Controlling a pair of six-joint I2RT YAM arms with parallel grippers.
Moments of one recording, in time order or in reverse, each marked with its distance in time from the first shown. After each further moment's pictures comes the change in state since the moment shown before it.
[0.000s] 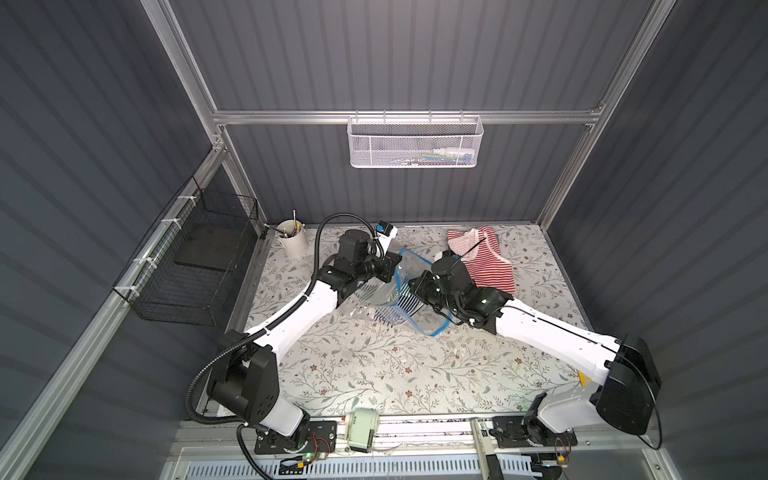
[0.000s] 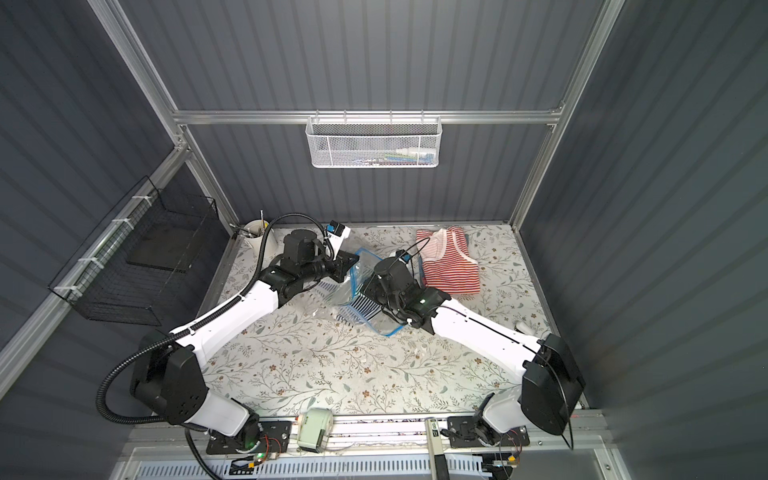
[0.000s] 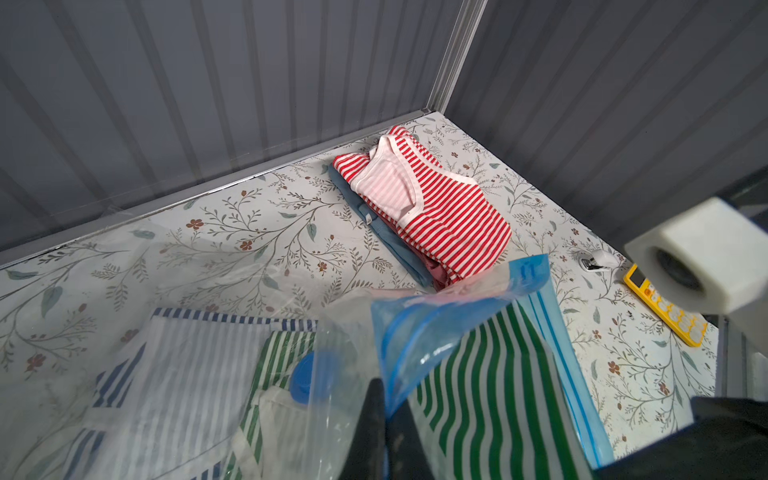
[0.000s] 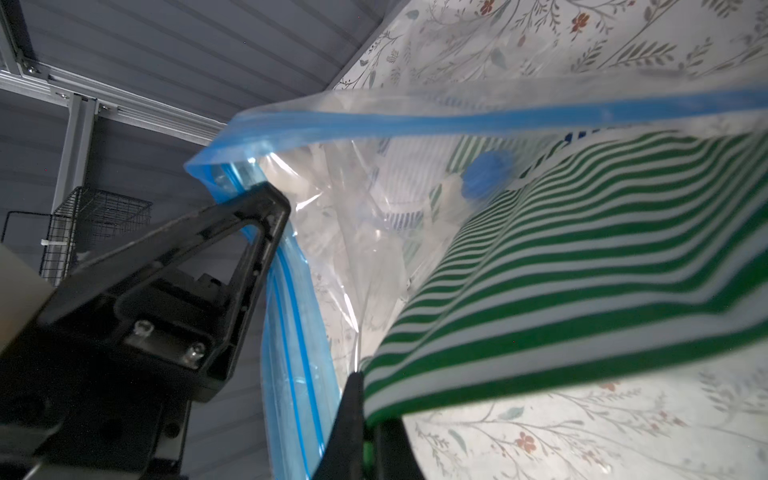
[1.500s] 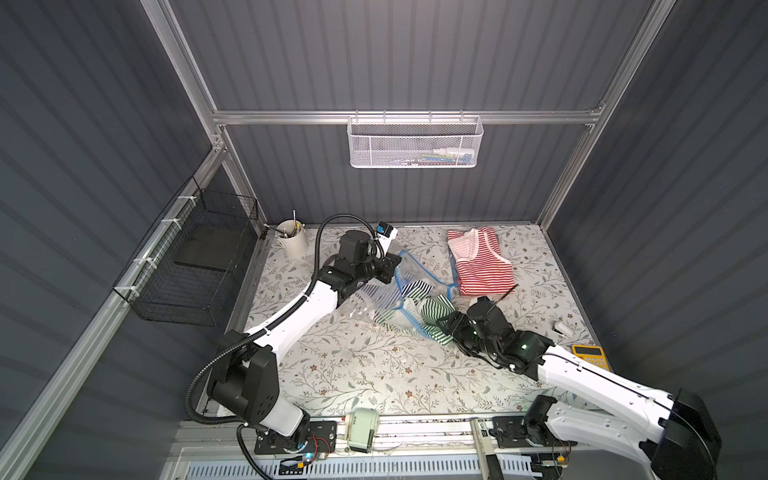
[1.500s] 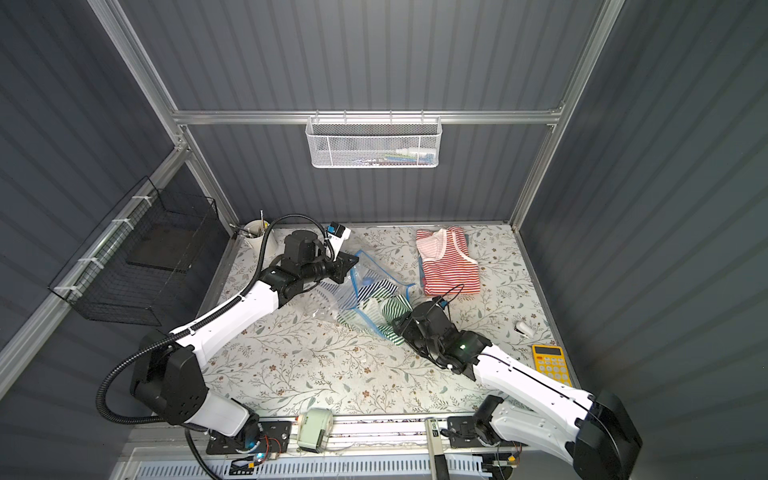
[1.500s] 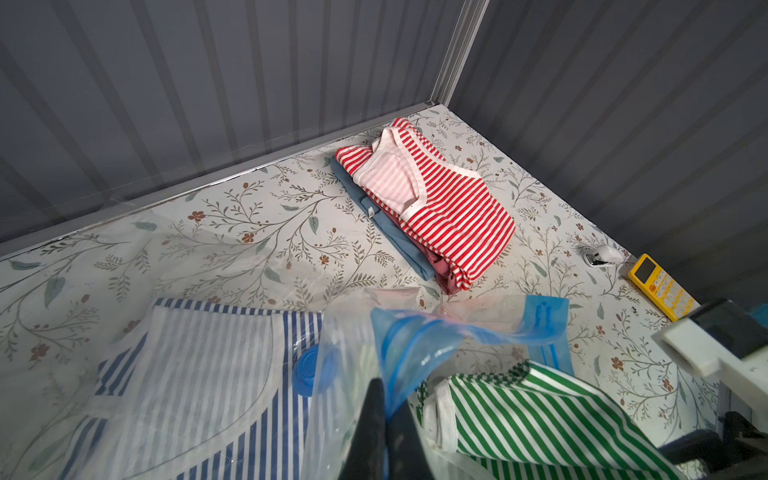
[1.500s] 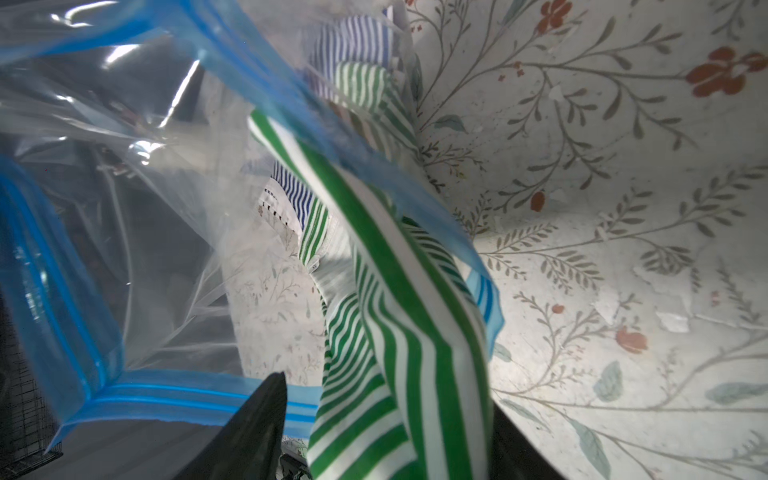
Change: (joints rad) left arm 0.000 0.000 0.000 -0.021 -0.011 0.004; right arm -0.063 -0.377 -0.513 -0.035 -0.115 0.163
